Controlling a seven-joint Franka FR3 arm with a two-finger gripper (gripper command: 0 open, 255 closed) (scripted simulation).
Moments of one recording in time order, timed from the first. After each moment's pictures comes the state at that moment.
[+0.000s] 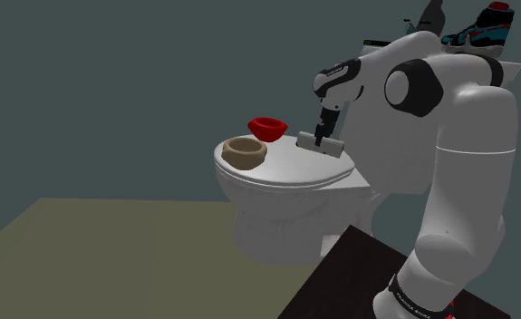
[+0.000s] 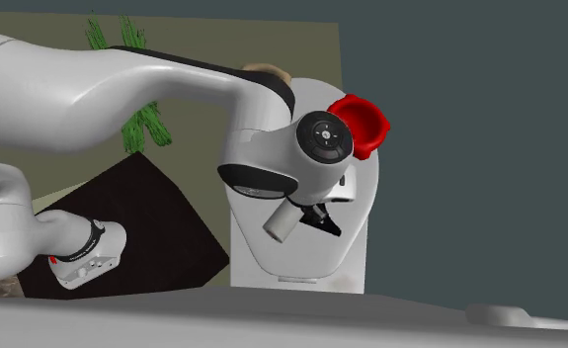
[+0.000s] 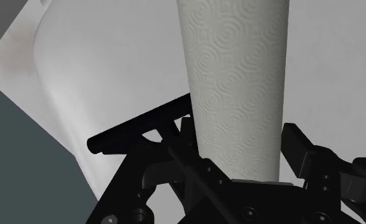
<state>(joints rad) -0.21 0.33 -0.49 -1.72 0.25 1.96 -0.79</state>
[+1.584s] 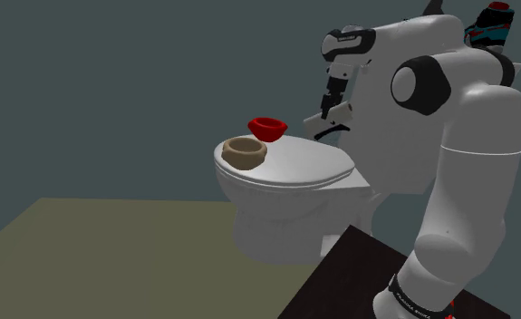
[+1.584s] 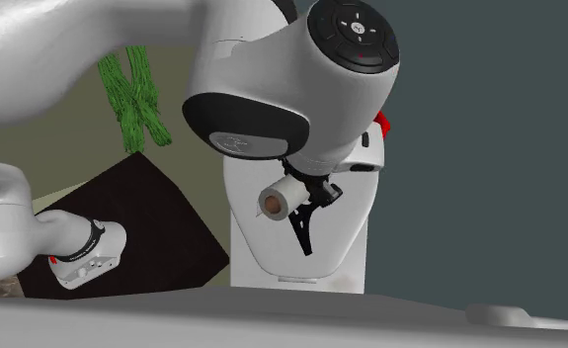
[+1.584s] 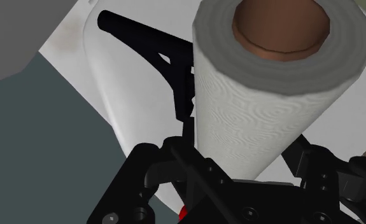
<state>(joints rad) -0.23 0.29 -0.51 -1.45 0.22 1.66 -0.75</state>
